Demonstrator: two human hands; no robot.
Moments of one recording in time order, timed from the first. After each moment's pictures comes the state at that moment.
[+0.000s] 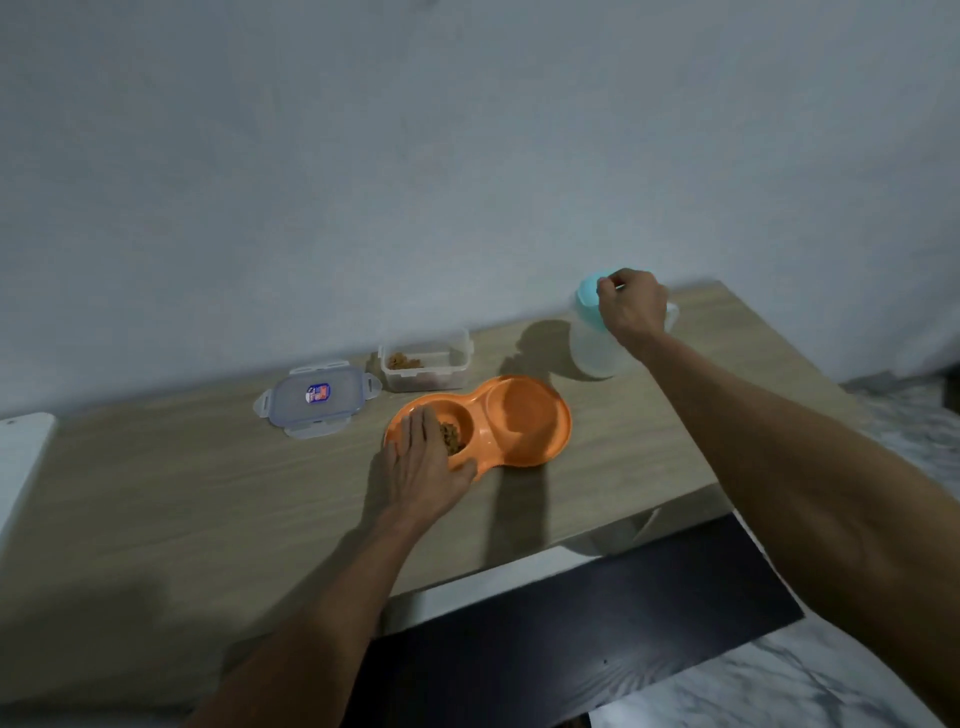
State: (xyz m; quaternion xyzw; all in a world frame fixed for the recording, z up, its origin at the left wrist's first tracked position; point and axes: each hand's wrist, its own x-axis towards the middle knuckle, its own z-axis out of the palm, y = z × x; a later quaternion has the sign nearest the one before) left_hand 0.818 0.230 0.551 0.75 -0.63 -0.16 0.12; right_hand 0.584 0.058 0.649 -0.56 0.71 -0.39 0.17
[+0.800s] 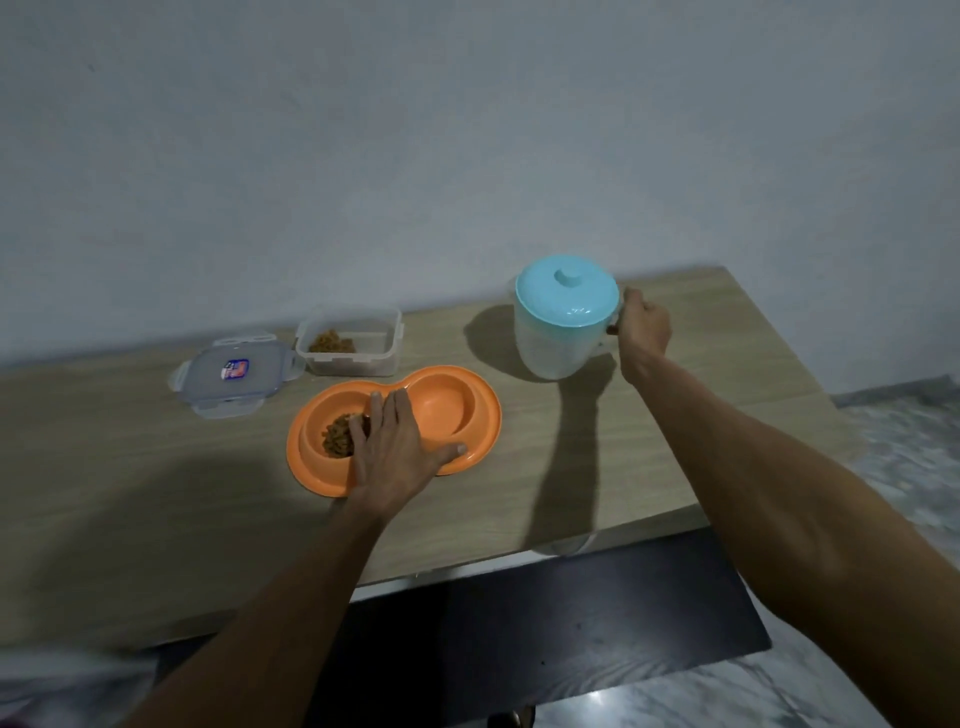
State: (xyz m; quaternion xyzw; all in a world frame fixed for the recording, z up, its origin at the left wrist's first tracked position) left_hand 0.729 0.172 0.519 0.80 -0.58 -0.14 0.07; right_hand 0.478 -0.015 0.565 -0.35 0.71 -0.46 0.39
